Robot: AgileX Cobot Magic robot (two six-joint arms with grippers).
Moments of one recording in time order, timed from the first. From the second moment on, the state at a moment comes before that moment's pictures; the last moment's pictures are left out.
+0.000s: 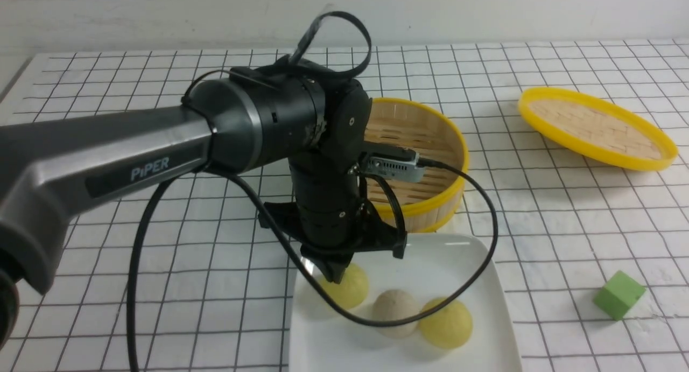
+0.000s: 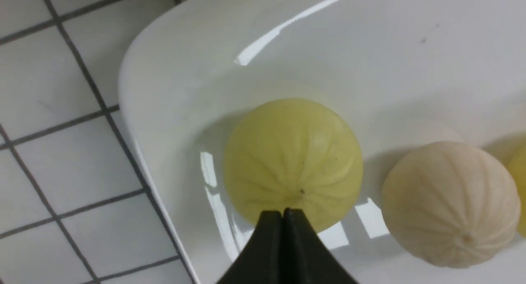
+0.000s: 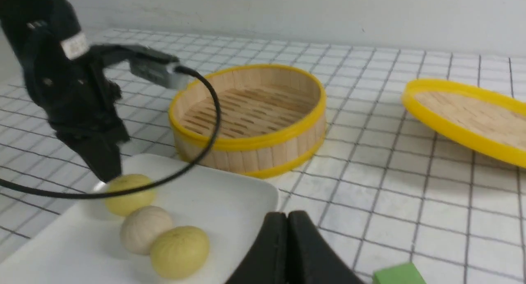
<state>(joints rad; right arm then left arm) 0.43 0.10 -0.27 -0.04 0.48 0.17 -0.70 1.90 -1.46 0.02 1.06 -0.36</state>
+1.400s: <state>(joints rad) -0.02 -0.01 0.02 -0.09 0.41 0.17 -0.70 0.18 -0.29 0.40 0.33 -0.67</state>
